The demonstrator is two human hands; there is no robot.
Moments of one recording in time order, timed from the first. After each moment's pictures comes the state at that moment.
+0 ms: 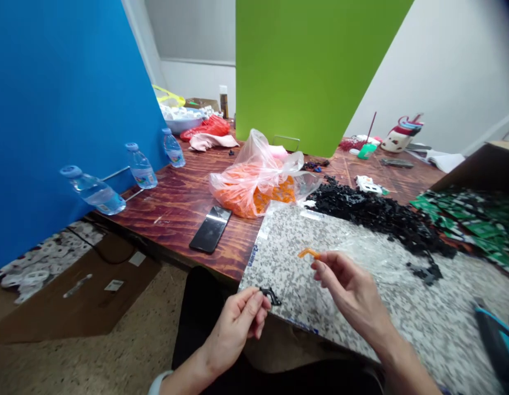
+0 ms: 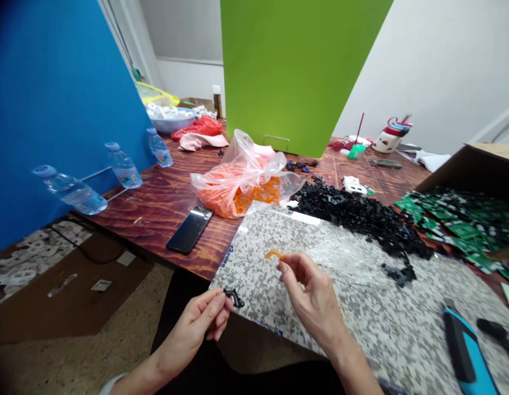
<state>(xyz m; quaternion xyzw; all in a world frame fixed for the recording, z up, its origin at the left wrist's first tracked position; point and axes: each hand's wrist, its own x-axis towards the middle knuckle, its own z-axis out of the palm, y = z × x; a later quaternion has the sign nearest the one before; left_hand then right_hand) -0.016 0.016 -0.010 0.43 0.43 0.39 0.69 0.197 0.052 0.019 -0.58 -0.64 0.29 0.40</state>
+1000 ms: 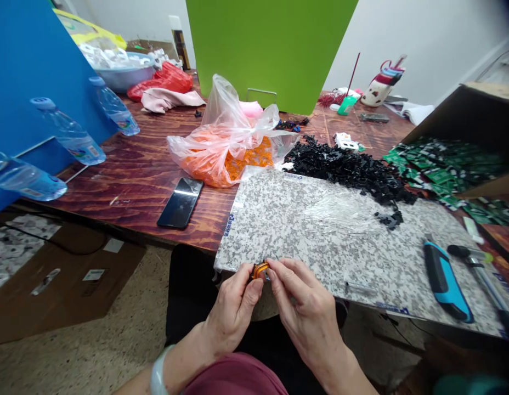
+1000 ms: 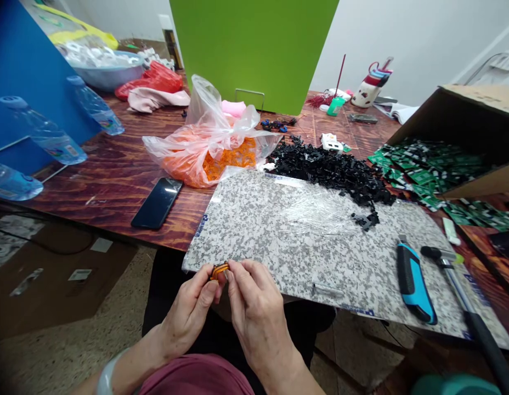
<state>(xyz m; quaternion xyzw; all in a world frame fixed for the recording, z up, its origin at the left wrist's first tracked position) 0.005 0.003 -0.017 0.69 0.43 0.34 0.47 0.147 -0.018 0.006 -0.57 -0.69 0.13 0.42</state>
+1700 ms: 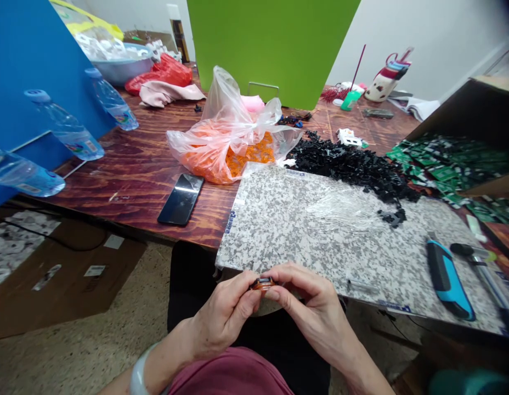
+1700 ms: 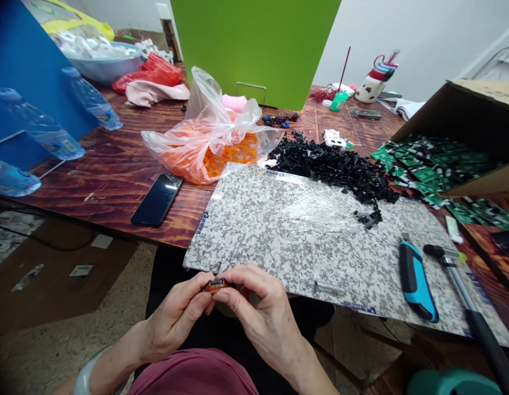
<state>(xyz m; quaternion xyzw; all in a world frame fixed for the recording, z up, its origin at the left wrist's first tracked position) -0.016 0.009 -0.001 0.76 0.29 0.31 0.49 0.161 -0.014 0.021 -0.48 -0.61 0.46 0.43</state>
